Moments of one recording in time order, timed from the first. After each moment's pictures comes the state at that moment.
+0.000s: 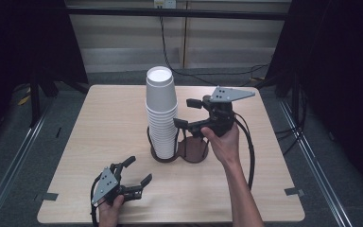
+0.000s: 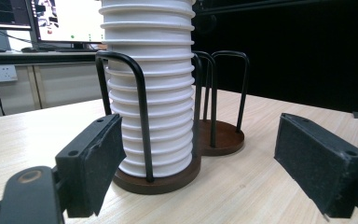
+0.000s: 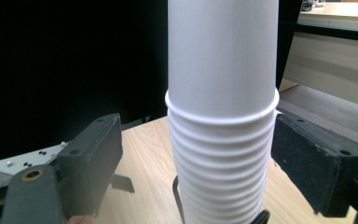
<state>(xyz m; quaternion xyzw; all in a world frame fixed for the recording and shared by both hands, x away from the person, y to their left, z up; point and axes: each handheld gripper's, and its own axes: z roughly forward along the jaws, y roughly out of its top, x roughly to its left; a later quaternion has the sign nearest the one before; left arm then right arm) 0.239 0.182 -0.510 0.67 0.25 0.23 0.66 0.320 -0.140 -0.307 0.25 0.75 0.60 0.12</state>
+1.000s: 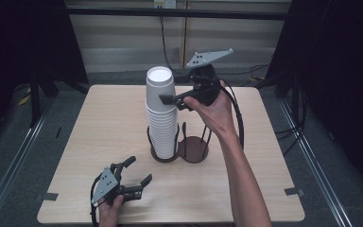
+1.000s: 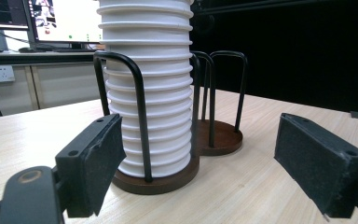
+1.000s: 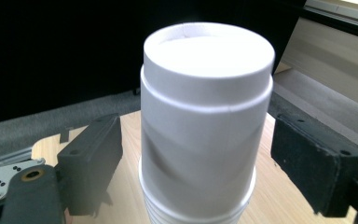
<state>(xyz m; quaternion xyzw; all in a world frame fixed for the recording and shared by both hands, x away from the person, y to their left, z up) 0.239 0.182 -0.510 0.67 0.24 0.23 0.66 0.363 -0.104 -0.243 0.22 0.81 0.53 0.13</state>
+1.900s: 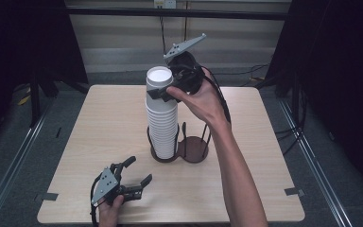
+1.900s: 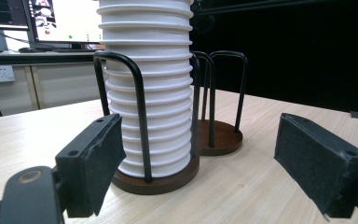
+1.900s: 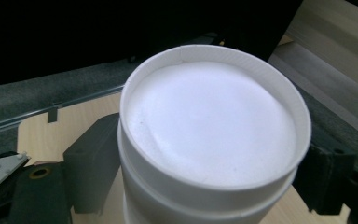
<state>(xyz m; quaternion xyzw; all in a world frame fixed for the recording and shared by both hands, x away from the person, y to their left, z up) 0.238 0.182 -0.510 0.67 0.25 0.23 0.66 0.386 -0.069 -0.228 0.22 0.85 0.45 0.13</state>
